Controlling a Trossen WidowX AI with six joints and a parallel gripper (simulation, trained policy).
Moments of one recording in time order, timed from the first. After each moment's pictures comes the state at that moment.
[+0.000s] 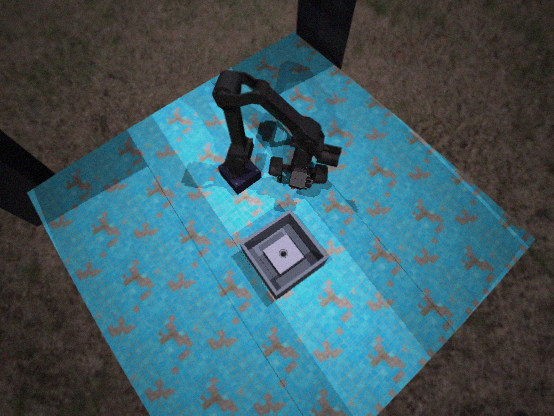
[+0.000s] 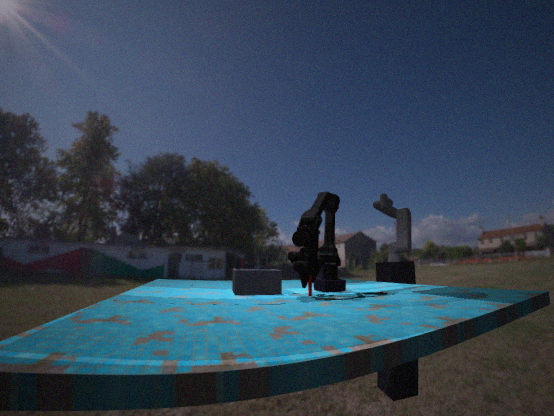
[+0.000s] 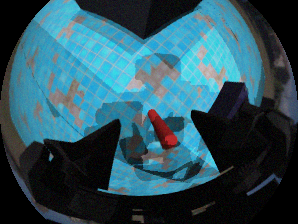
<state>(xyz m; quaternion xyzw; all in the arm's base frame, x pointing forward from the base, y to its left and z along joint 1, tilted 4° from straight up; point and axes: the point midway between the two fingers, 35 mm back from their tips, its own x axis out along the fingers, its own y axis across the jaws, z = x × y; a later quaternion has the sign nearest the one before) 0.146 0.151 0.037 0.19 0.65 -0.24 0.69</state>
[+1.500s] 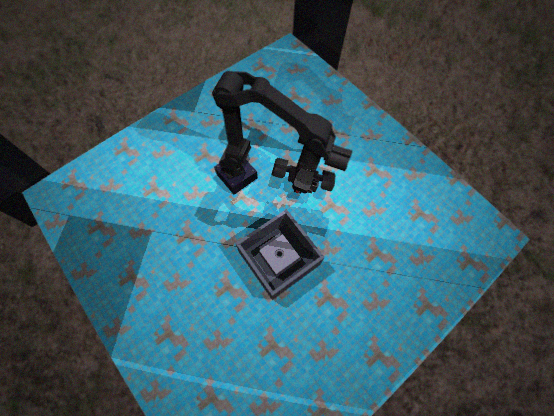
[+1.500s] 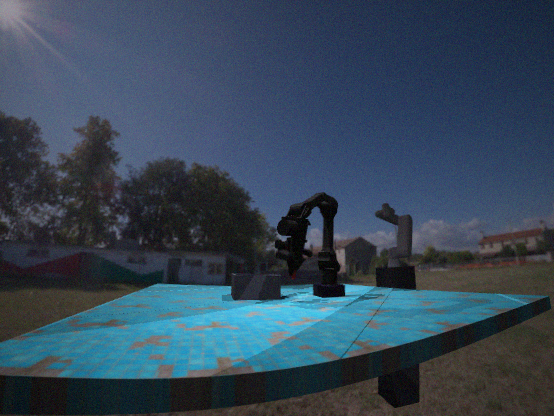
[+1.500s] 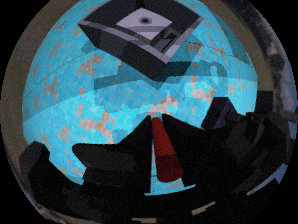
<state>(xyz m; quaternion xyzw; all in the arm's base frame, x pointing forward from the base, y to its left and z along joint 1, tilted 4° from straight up) 0.202 0.138 0.095 0.21 0.59 -0.29 0.72</state>
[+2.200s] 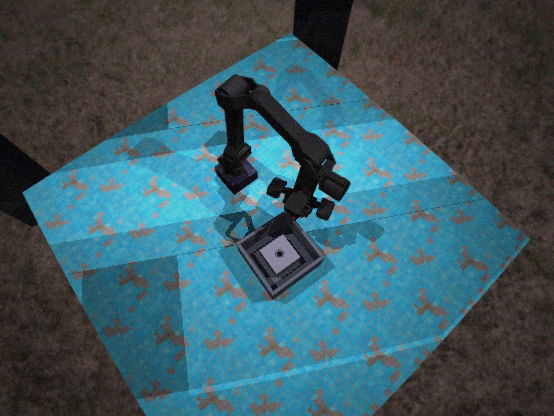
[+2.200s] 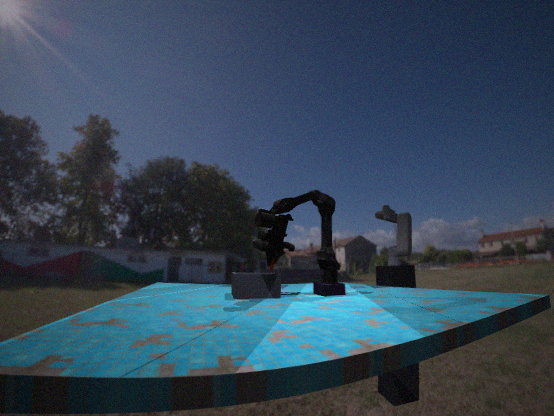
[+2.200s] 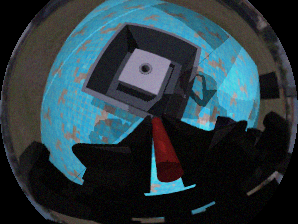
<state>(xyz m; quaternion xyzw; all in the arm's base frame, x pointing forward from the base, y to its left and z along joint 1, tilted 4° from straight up) 0.279 0.073 0.122 0.27 0.51 -0.36 0.73</state>
